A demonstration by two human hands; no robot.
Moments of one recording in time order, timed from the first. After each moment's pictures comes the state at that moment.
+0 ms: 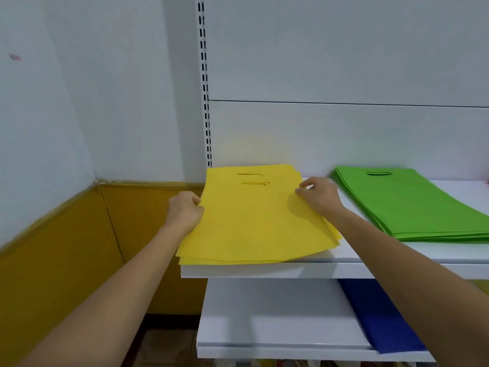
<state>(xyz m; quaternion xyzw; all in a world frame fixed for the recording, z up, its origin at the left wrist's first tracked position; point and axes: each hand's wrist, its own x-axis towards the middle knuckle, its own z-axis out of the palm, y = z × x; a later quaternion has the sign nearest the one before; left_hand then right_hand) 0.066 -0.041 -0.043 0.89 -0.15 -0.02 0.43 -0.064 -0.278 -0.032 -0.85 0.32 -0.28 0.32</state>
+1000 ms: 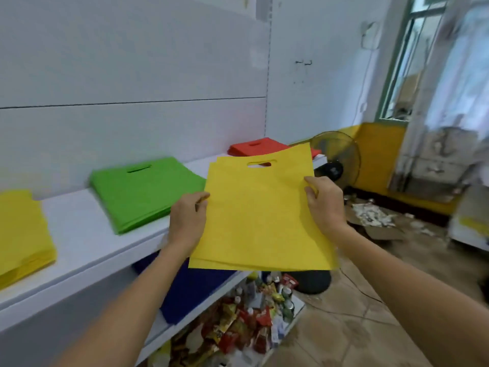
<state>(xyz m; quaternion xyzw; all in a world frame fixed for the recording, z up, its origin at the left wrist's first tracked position) -0.291 -0.323 -0.049 0.67 -0.56 -0.03 0.48 -0.538 -0.401 -0.040 -0.71 0.55 -0.44 0.02</state>
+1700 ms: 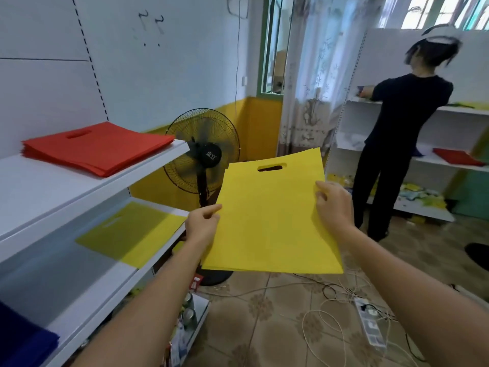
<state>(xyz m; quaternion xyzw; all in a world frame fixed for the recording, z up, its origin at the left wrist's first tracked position) -0.645 -0.545 -0.131 0.57 -0.59 -0.37 0.43 -0.889 -0.483 -0.081 -0.53 0.76 -0.37 -0.02</state>
